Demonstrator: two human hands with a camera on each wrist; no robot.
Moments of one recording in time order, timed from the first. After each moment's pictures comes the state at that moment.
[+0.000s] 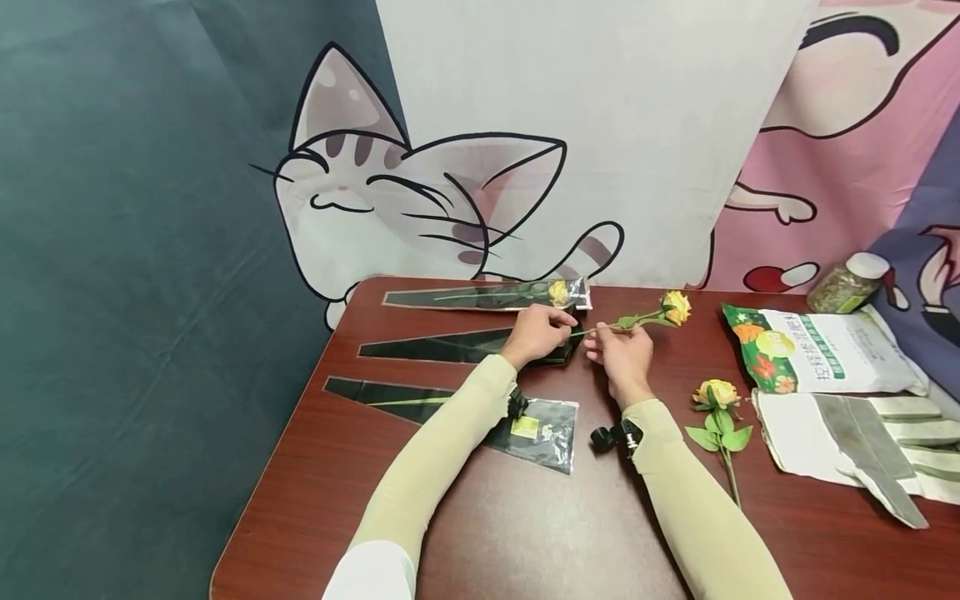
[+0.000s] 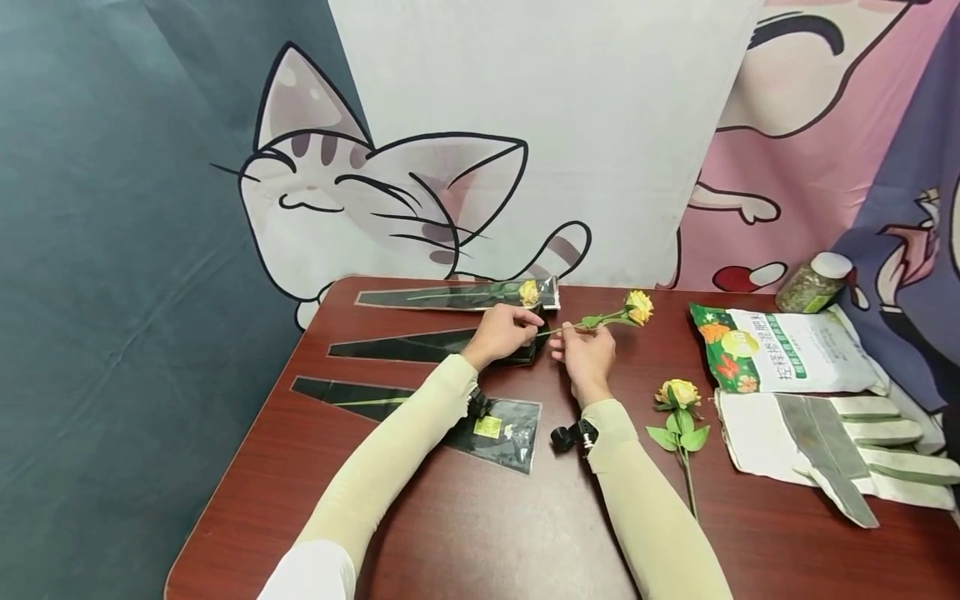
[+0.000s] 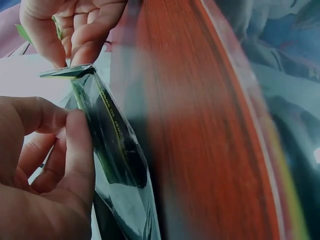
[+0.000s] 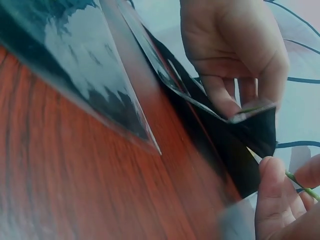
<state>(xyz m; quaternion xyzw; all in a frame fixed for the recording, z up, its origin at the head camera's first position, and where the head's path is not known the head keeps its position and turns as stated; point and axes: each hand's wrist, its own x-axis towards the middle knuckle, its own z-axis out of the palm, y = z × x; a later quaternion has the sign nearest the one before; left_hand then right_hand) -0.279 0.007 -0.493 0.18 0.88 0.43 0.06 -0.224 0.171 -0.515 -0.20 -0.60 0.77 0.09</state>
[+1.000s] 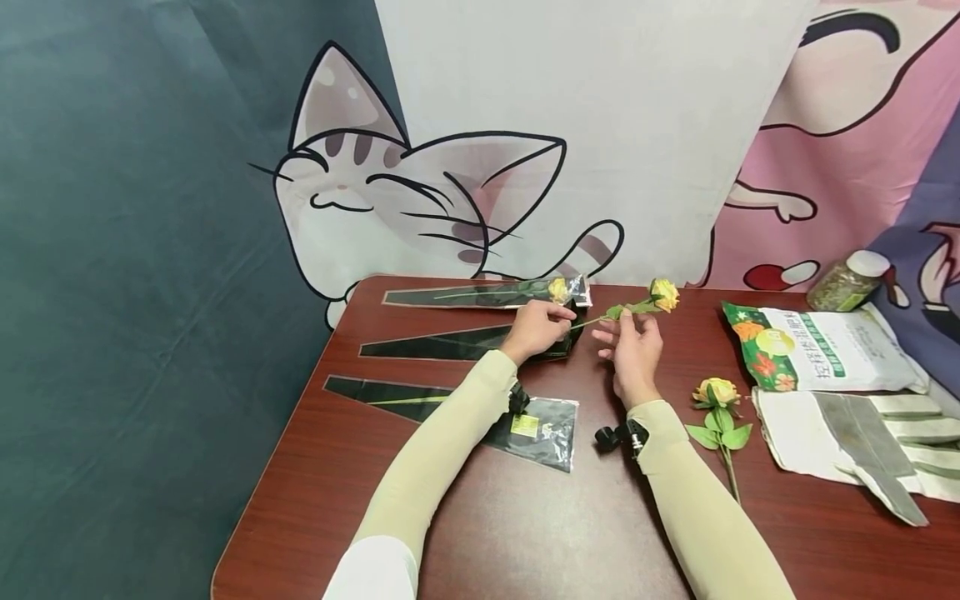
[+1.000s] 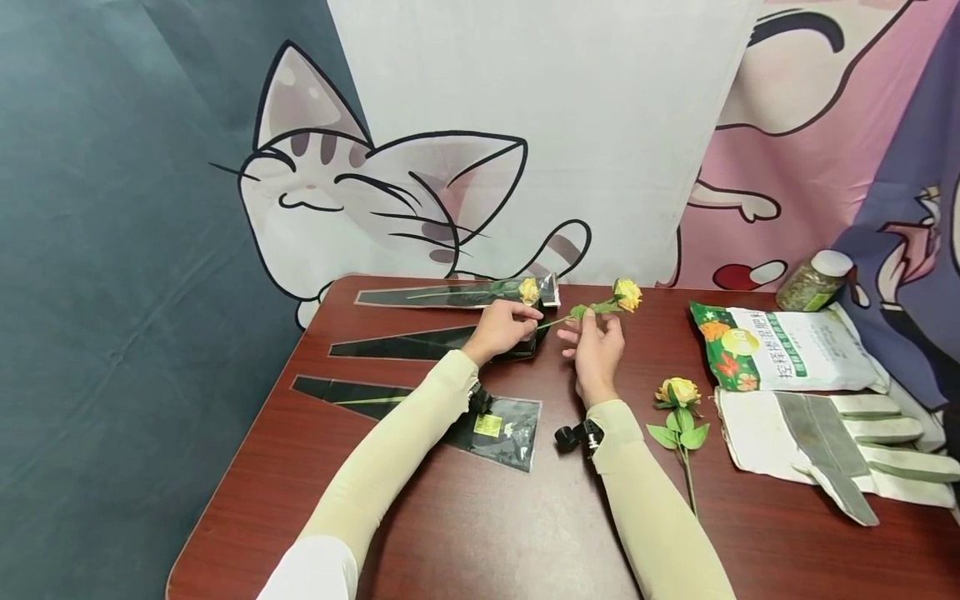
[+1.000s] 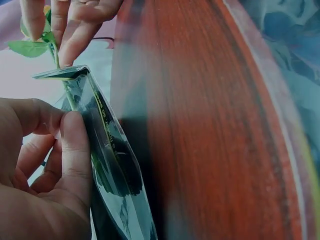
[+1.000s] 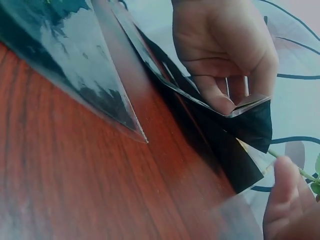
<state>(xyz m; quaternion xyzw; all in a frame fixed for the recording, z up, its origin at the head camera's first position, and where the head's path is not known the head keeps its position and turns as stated) -0.284 0.009 -0.493 0.15 0.87 0.46 0.06 -0.221 0.177 -0.511 -0.17 -0.57 0.79 0.17</state>
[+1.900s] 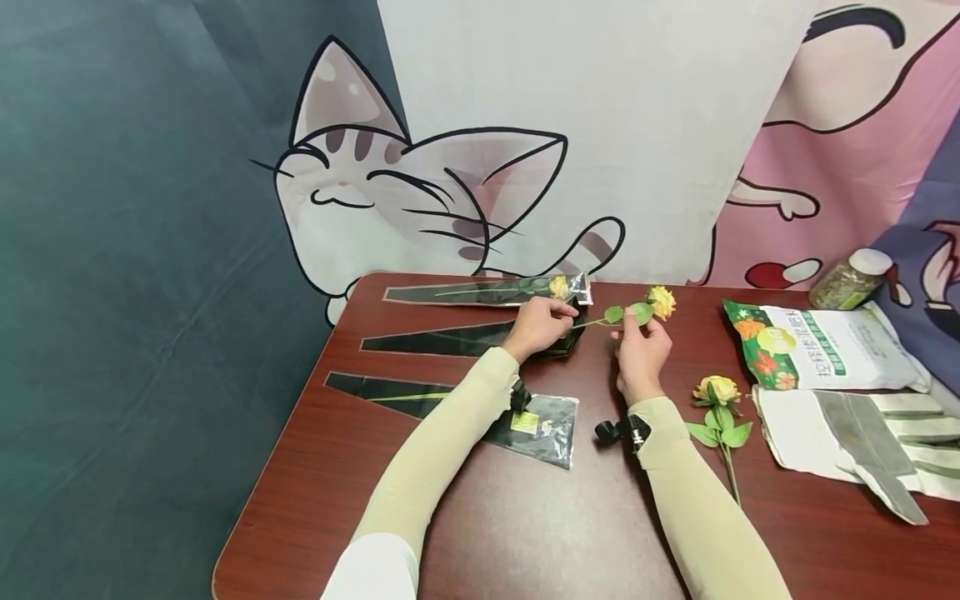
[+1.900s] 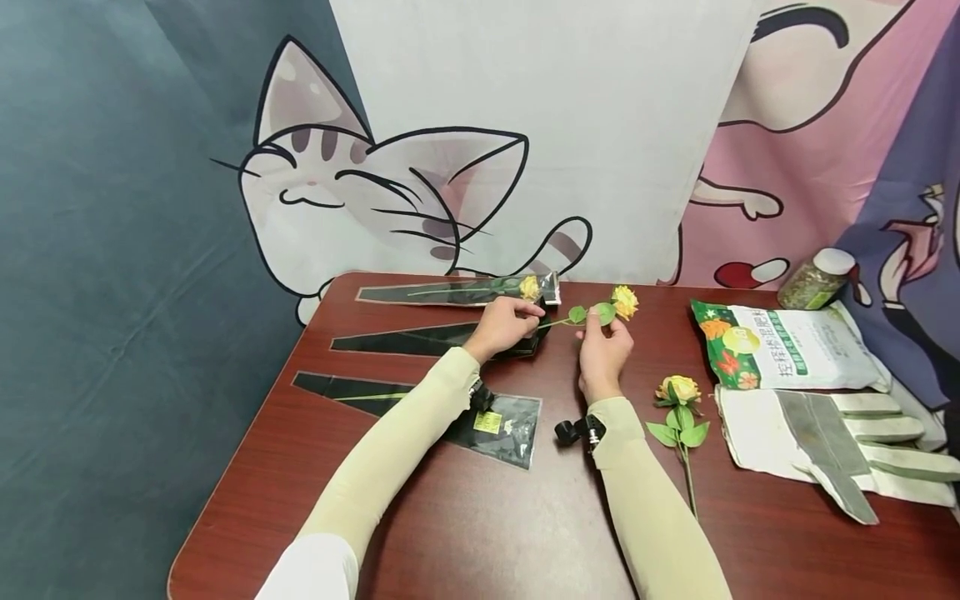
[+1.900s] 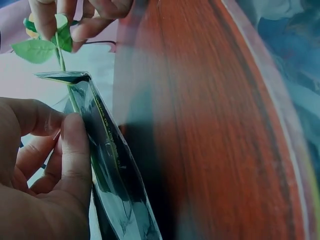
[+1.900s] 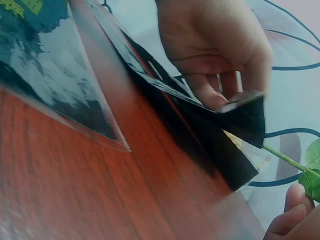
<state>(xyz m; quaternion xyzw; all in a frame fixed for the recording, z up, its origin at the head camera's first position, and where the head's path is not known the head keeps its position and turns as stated) -0.283 0.011 -0.487 0.16 0.88 0.44 0.06 -0.222 0.182 -0.511 -0.24 -0.55 0.77 0.21</state>
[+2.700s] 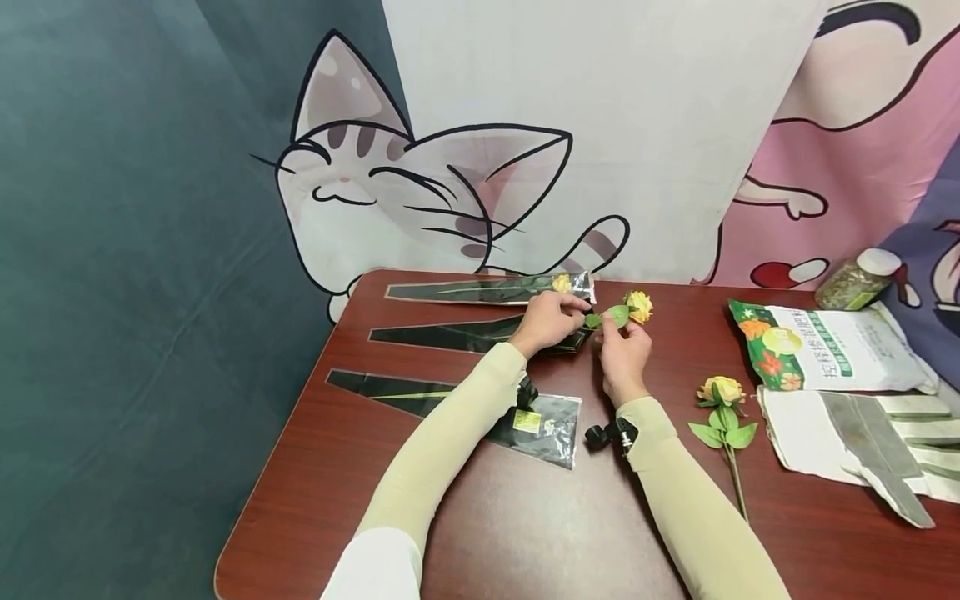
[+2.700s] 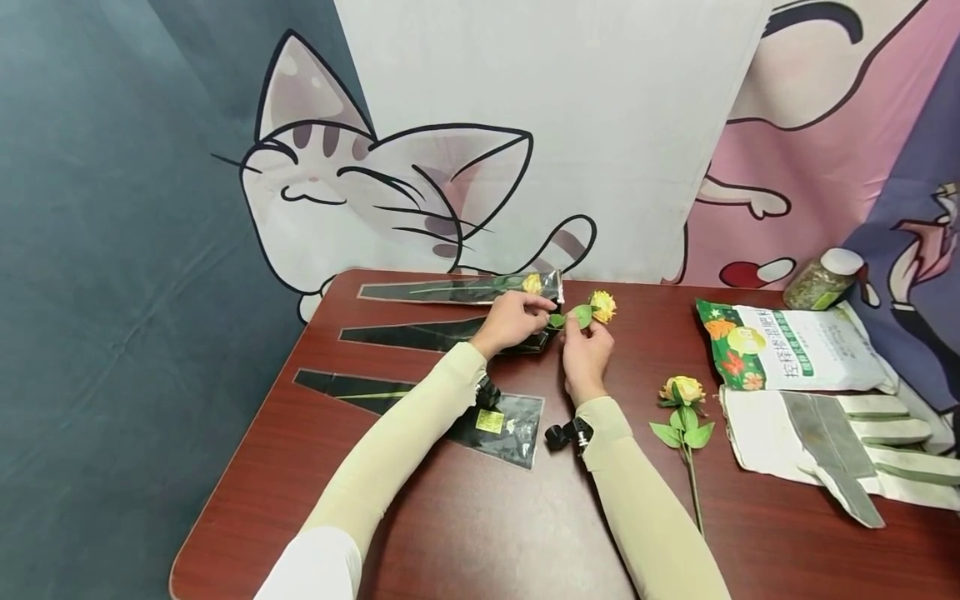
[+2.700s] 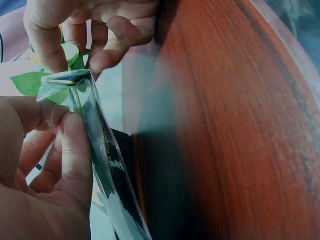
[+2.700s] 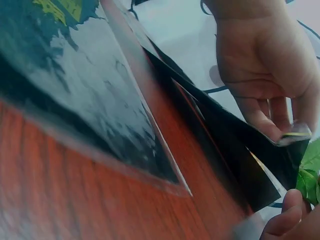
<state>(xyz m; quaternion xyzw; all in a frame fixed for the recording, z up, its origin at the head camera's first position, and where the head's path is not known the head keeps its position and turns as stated) -0.284 0.018 -0.477 0.19 0.88 0.43 0.06 -0.227 0.157 -0.519 -0.23 -0.62 0.73 0.17</state>
